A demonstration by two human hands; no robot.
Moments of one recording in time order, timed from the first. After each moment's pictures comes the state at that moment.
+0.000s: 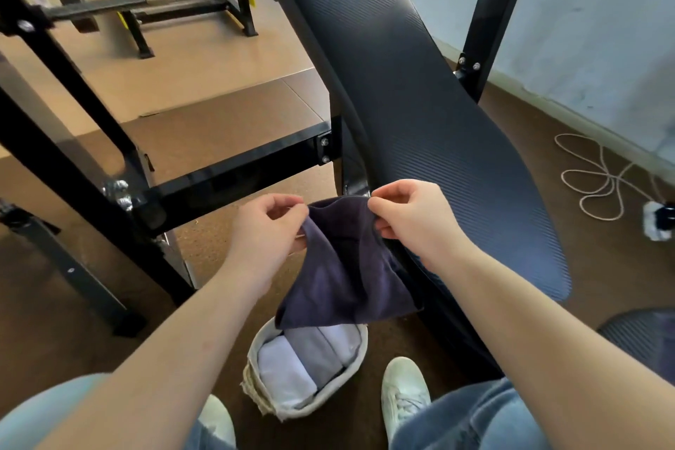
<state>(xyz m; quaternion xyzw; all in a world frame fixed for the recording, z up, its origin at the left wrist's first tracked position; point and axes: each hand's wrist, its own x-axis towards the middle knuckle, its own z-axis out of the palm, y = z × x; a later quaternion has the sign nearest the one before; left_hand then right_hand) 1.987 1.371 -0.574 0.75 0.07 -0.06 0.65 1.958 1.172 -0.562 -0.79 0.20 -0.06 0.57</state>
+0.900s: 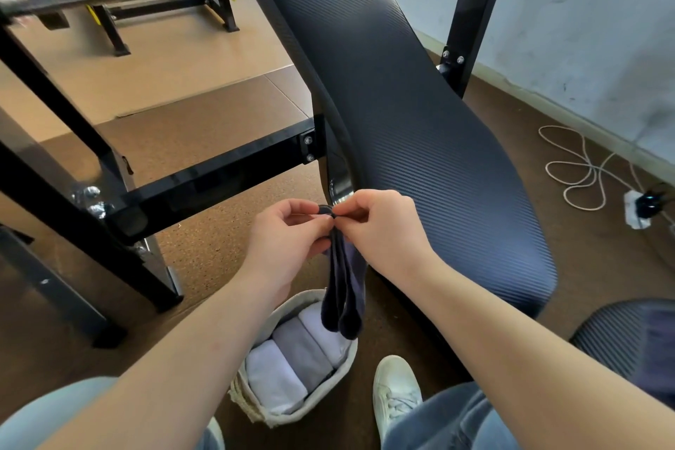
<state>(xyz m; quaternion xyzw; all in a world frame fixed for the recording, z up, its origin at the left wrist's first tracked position) 1.981 1.331 -0.578 0.70 0.07 -0.14 0.70 1.955 1.181 -0.575 -0.90 0.06 -0.10 0.42</state>
